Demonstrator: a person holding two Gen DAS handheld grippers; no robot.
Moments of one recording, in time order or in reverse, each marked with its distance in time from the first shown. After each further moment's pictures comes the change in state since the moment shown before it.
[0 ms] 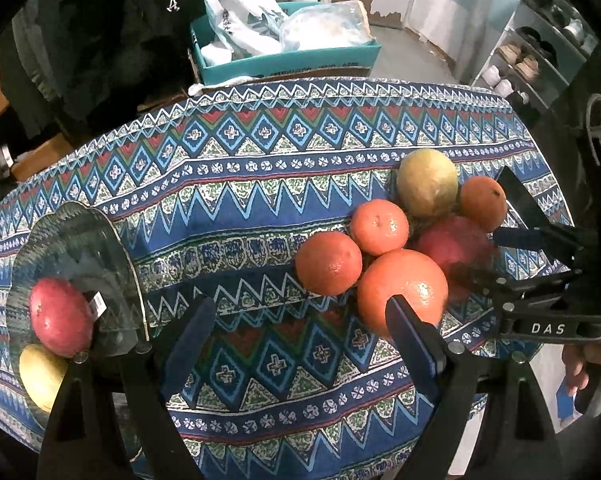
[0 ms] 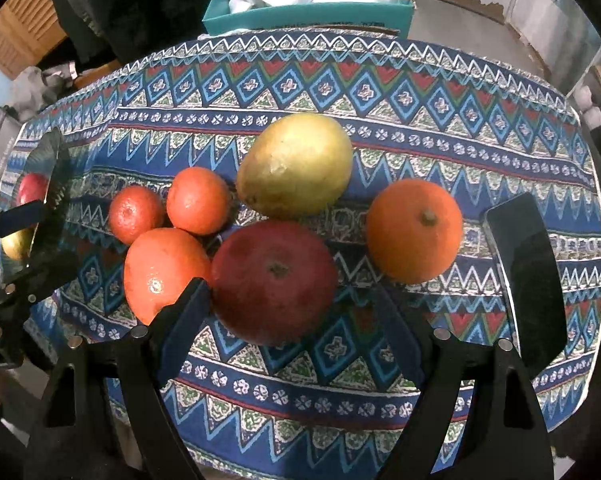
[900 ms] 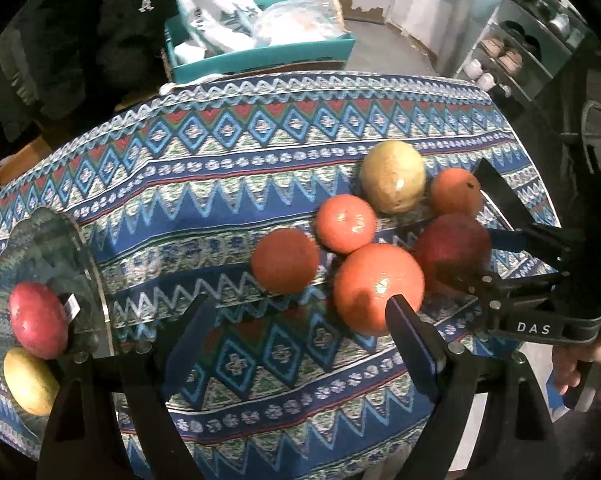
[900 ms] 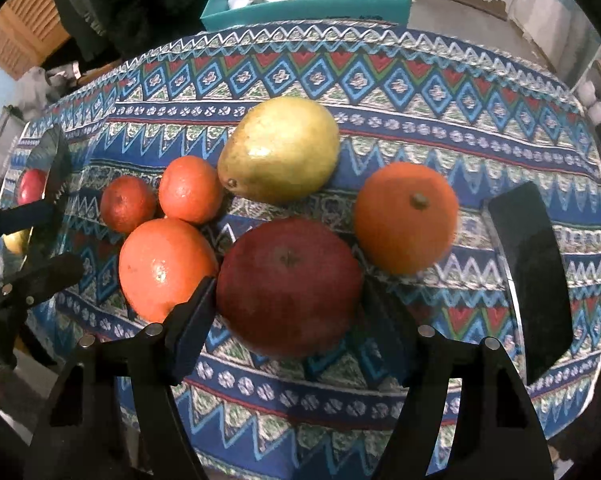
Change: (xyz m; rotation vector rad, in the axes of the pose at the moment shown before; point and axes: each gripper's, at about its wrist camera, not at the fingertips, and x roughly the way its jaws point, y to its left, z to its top) left arm 0.004 -0.024 -0.001 0.037 0.014 -0.066; right arm -0.007 -0.014 -0.014 0.009 -0.012 0.010
